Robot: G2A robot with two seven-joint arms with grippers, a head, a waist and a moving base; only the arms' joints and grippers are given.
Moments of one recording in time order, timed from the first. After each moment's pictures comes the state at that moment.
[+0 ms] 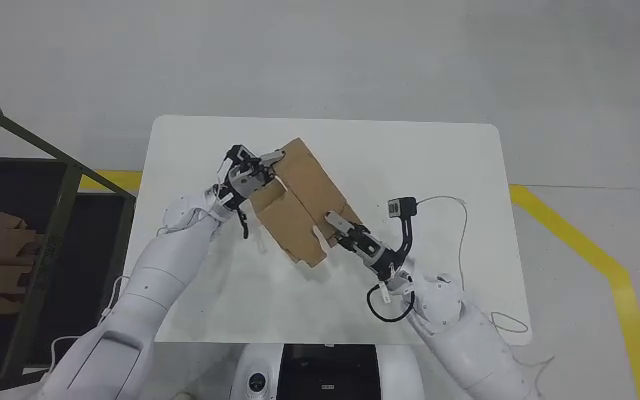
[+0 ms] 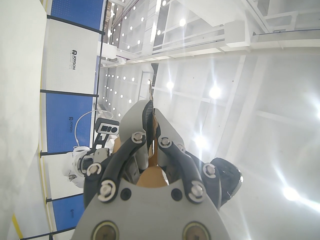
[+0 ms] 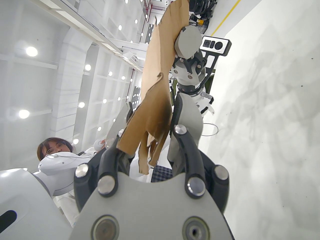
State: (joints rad) left arm 1.00 -1.14 -1.12 -1.02 -1.09 -0.24 -1.12; right arm -1.38 -1.24 0.97 -1.61 0.20 -0.53 0.37
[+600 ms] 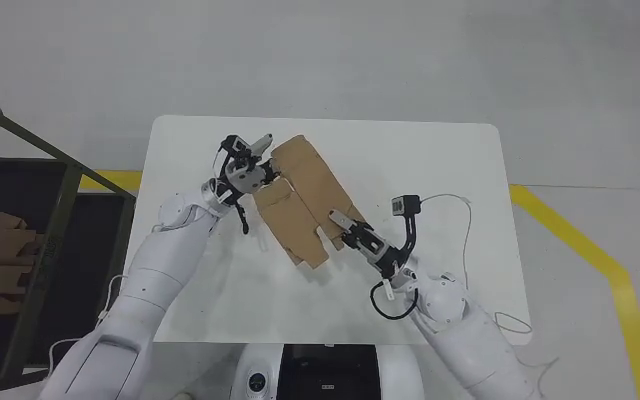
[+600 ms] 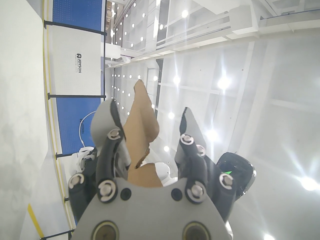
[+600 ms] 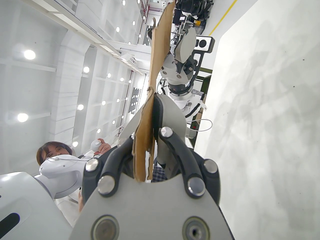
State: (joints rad) left arm 1.04 -1.14 -1.20 -1.11 -1.02 -0.29 -1.09; right arm -1.39 -1.24 1.01 -1.62 0.21 -0.50 0.39
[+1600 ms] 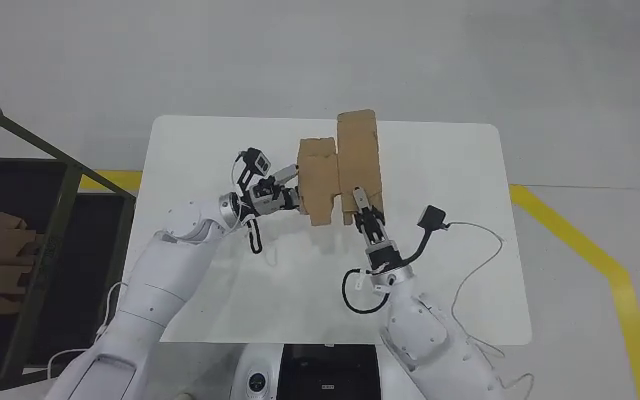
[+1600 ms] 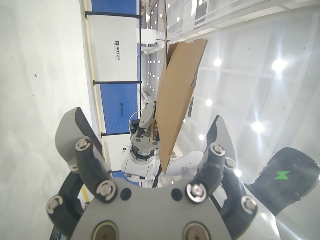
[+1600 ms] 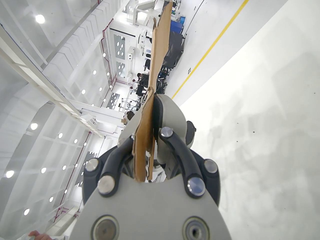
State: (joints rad) left arm 1.12 -1.13 -1.18 -1.30 -0.68 -0.27 -1.04; right arm -1.50 -1.31 0.91 -1.82 -0.22 -0.12 -0.36
